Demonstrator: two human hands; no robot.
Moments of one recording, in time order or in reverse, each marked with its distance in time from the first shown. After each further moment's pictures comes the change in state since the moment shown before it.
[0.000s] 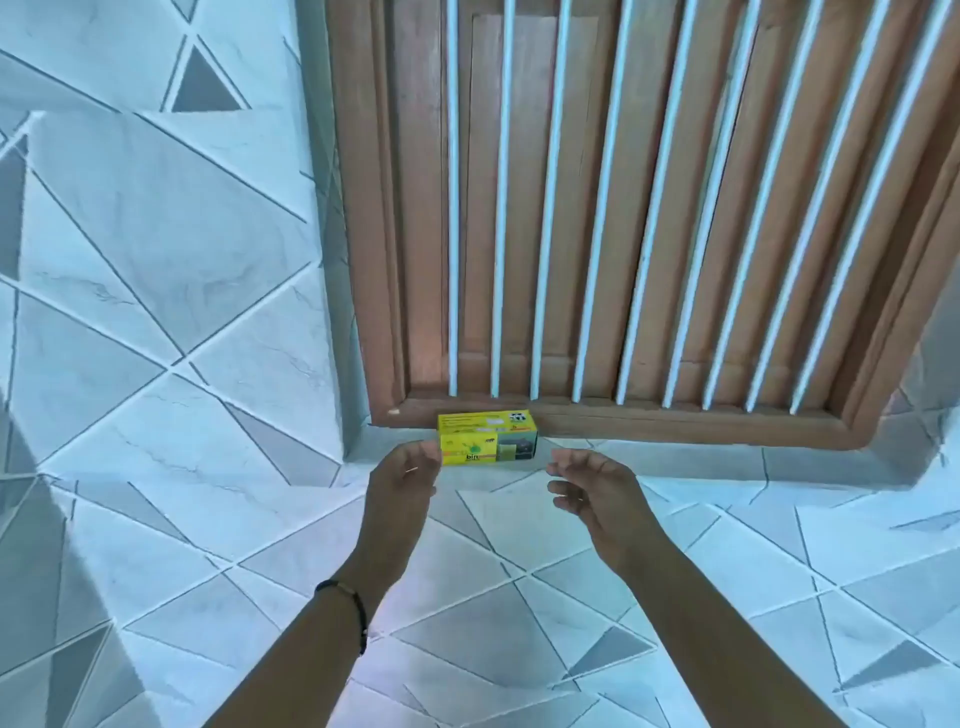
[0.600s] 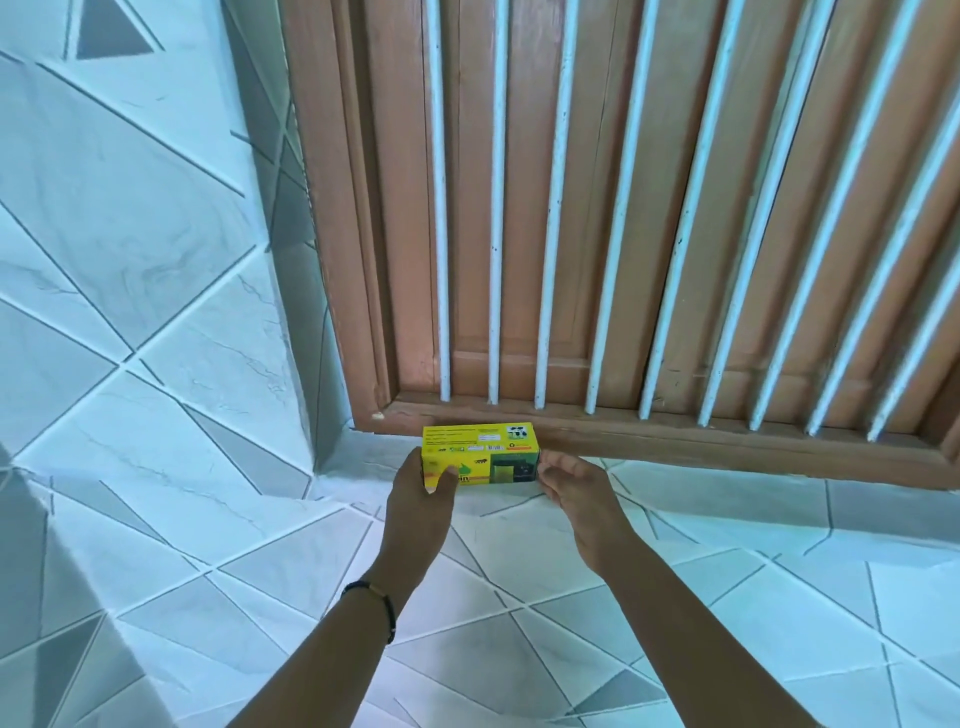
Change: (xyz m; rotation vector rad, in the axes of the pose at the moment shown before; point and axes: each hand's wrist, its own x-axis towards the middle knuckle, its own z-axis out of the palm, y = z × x) left_hand 0.050 -0.048 0.054 0.322 0.128 0.048; right_hand 0.100 0.036 -0.008 -0.156 -0.076 0.070
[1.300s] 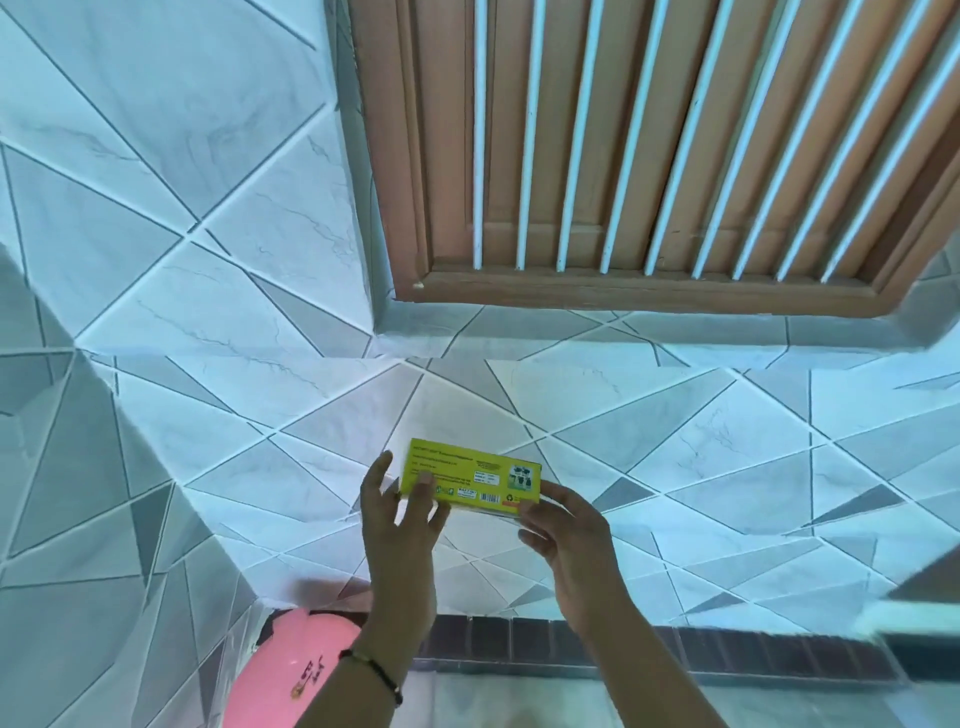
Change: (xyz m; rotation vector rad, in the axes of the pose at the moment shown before) left_hand -0.183 -0.039 -0.122 -0.761 0.087 -0.311; right_hand -0.229 0.086 0.084 0.296 0.171 0.204
